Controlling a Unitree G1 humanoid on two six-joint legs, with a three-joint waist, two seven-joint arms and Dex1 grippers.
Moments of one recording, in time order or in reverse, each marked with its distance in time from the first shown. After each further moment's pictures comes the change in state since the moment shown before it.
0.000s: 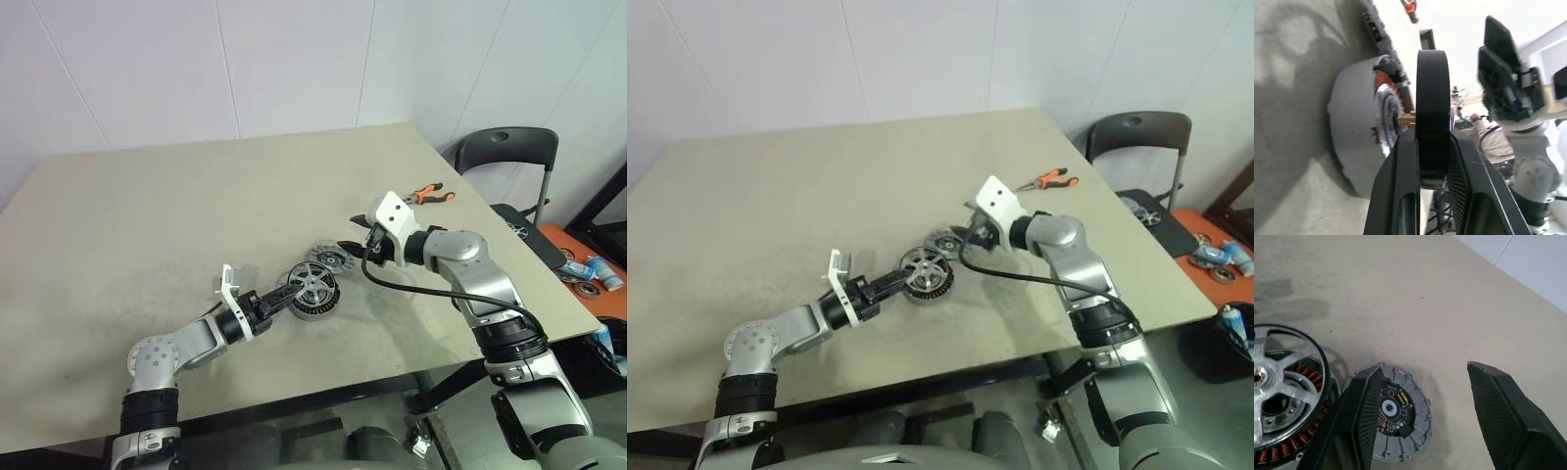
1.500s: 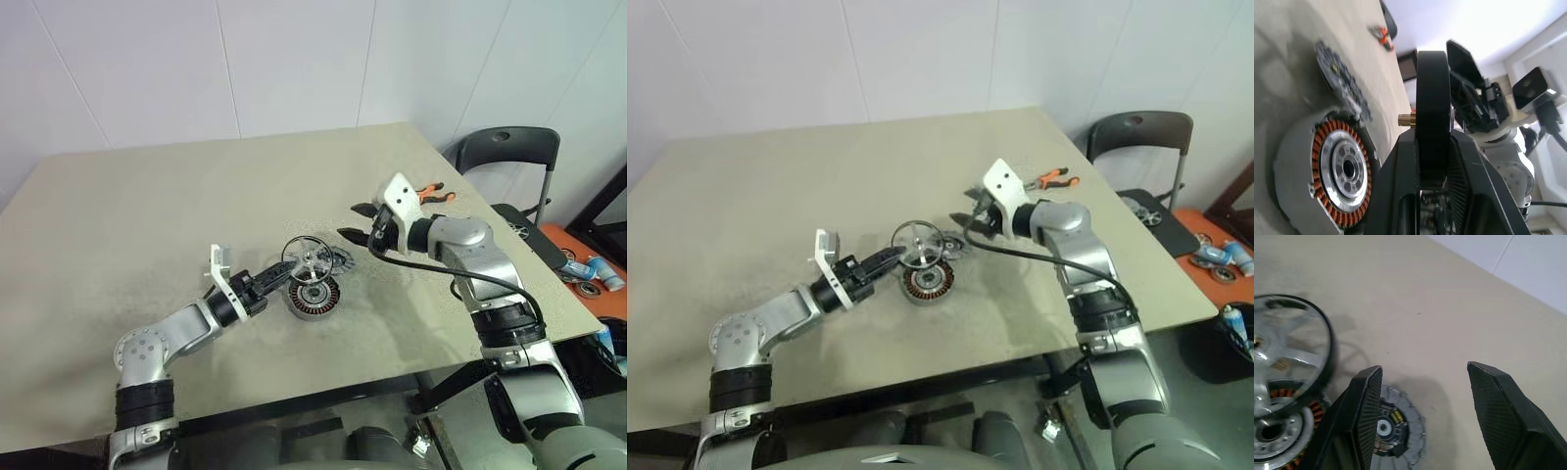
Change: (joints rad) left arm -0.043 0.015 0.021 -0.063 -0.116 0.005 0.087; right arm -0.050 0.031 -0.069 0.035 0.037 0.039 0.047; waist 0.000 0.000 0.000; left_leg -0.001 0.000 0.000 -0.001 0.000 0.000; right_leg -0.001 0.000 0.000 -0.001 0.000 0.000
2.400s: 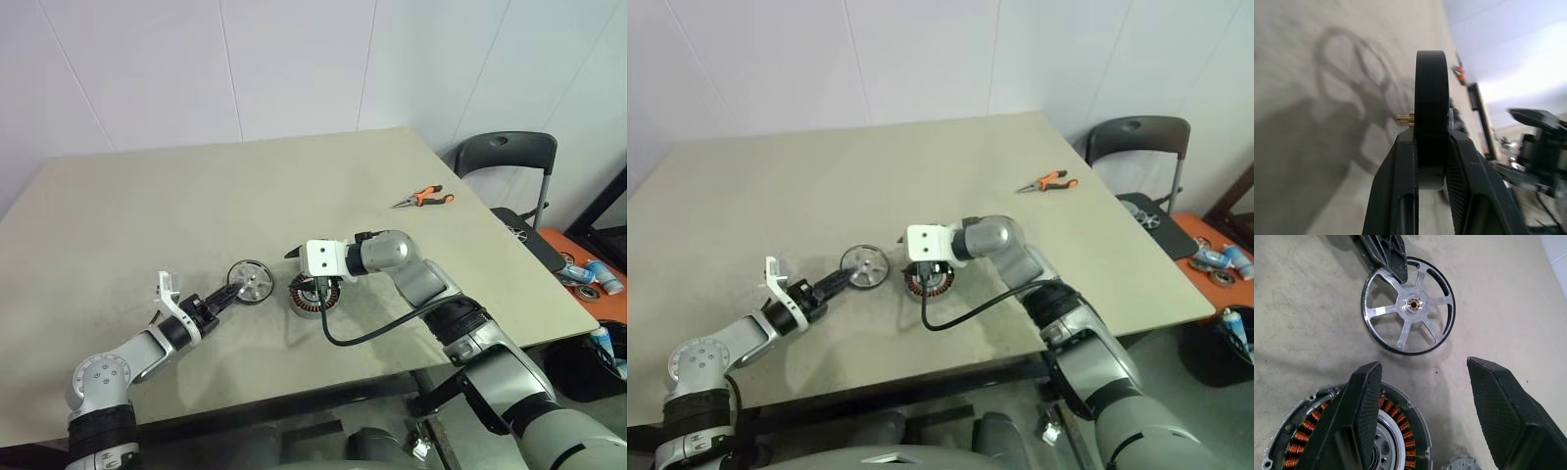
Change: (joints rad) left arm 0.122 0.119 0.149 0.046 0.228 -0.085 -0.157; right arm -0.126 0.096 0.346 0.273 -0.254 -0.528 0.174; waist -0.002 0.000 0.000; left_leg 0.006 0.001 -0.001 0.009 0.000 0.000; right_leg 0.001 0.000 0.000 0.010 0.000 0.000
